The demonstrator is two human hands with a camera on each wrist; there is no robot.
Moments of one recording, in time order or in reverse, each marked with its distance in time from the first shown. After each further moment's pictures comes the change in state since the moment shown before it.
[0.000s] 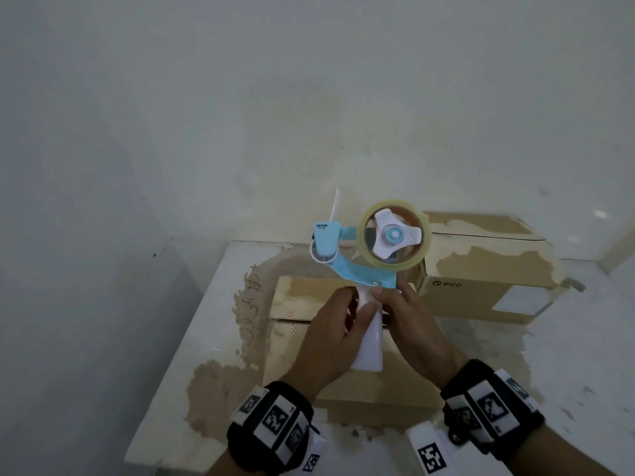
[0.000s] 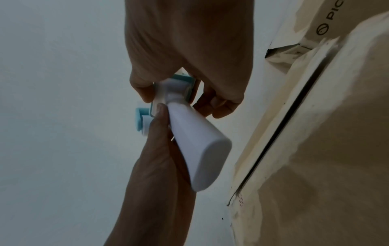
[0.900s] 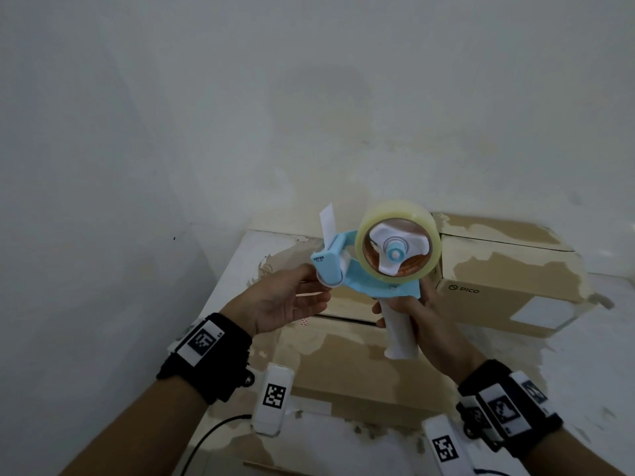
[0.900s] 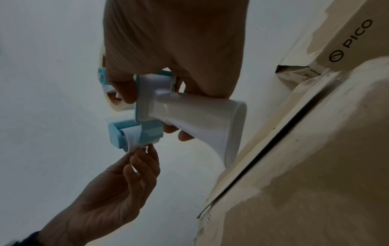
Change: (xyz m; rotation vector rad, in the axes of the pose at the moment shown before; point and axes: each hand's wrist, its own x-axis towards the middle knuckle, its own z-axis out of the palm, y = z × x) left_hand 0.031 0.003 -0.097 -0.851 -0.028 -0.845; right_hand 0.002 0.001 -0.019 -0.014 -0.155 -0.054
